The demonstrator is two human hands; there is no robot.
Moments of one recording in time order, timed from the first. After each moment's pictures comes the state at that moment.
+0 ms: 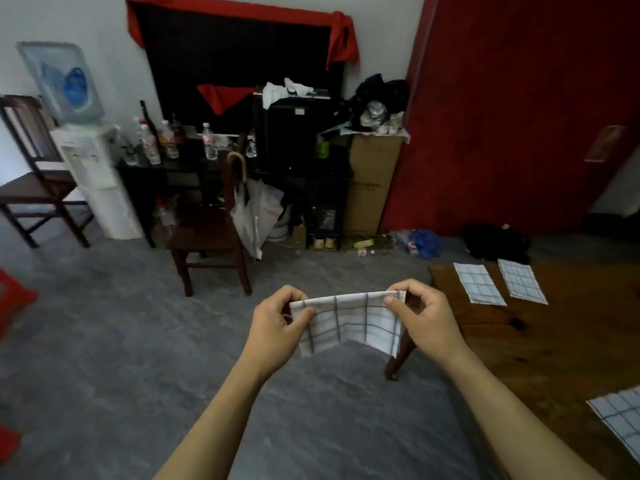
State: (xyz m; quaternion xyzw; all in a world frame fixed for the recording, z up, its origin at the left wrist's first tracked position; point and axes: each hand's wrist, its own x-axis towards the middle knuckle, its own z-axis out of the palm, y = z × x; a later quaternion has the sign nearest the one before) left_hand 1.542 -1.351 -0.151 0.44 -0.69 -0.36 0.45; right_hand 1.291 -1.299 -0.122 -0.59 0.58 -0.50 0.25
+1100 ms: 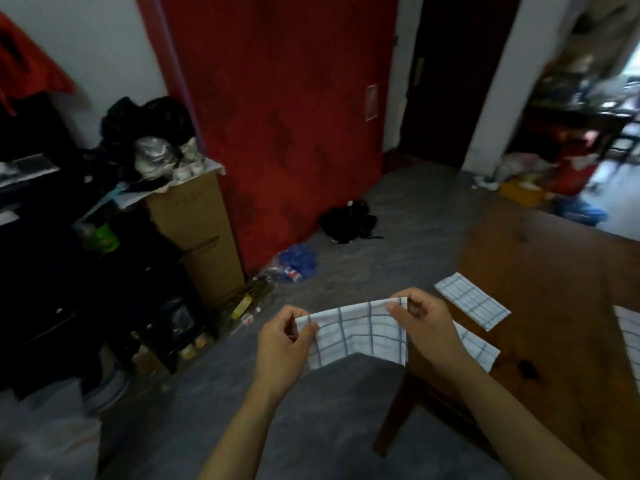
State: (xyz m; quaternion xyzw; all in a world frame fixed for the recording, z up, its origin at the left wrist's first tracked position) left_hand 1.201 -1.861 -0.166 0.24 -0.79 -0.50 0.25; right_hand 1.062 -1.662 -0.145 -0.22 0.77 -0.59 0.12
